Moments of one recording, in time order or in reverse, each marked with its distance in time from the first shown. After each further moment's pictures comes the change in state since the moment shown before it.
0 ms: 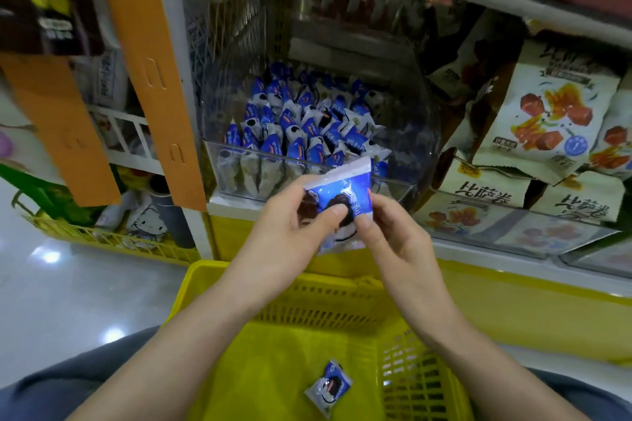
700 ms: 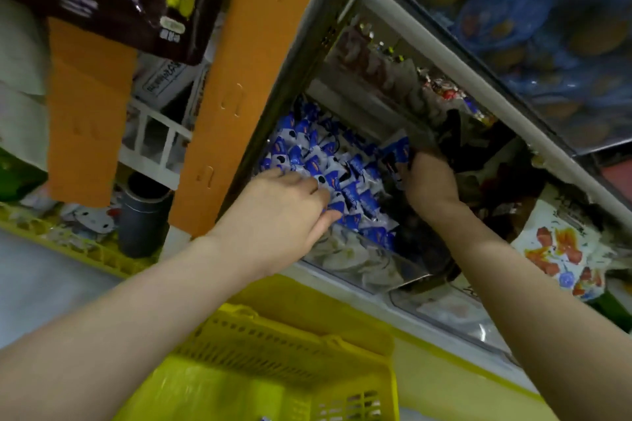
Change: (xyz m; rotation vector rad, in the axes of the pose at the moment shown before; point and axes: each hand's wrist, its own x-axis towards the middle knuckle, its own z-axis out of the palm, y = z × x) left_hand 0.055 -0.001 -0.081 1.227 0.037 0.462; right_hand 0.200 -0.020 -0.023 -1.421 0.171 0.038
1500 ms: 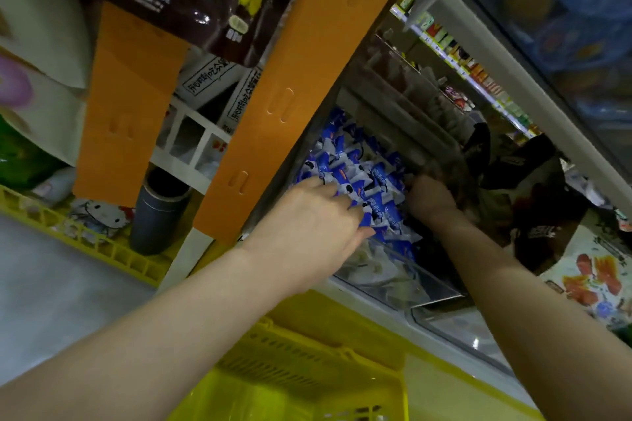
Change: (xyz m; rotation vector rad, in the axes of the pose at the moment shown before) left_hand -0.001 -0.007 0.006 0.021 0.110 0.153; right_hand 0.025 -0.005 0.039 -0.170 -0.339 0.099
